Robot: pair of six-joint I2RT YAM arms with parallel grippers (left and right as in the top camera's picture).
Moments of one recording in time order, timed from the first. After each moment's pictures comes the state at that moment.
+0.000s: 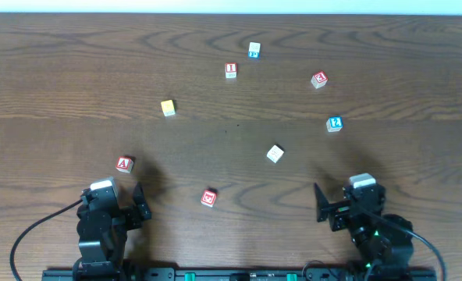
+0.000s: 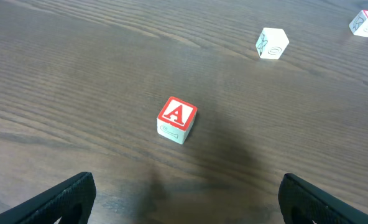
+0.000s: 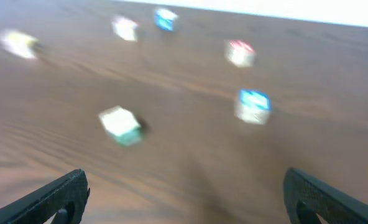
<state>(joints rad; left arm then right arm) 0.04 0.01 0.16 -0.69 -0.06 -0.17 0.05 0.01 0.17 -0.52 -0.26 -0.04</state>
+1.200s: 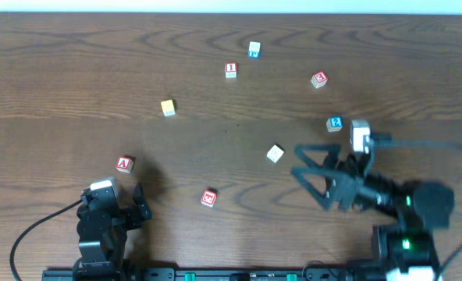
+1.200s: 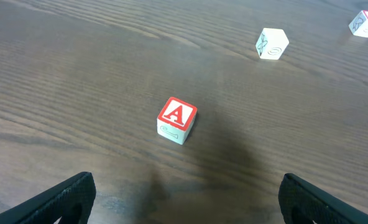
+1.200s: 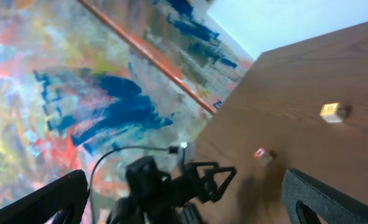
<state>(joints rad) 0.04 0.01 0.16 -0.69 -0.06 -0.17 0.04 0.68 0.50 0.33 -1.13 1.03</state>
